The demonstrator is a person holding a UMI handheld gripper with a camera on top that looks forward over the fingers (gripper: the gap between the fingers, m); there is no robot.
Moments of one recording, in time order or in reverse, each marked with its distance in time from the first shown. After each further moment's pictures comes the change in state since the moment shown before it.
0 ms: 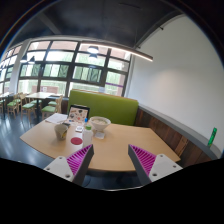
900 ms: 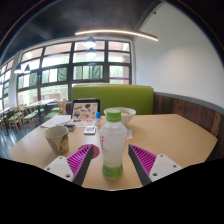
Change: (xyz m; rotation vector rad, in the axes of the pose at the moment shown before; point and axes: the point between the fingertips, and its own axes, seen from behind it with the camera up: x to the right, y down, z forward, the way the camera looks) arm -0.150 0.075 0.278 -0.014 -0.088 0.174
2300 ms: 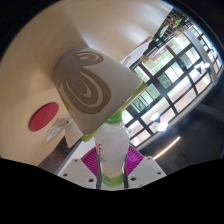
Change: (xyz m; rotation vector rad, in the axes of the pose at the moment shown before) arm -0.131 -0.130 0.099 -0.027 0.489 -2.291
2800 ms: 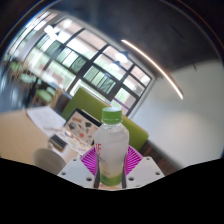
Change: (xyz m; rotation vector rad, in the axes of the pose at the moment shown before) arm -0.010 0.017 -0.001 0.058 -0.107 1.748
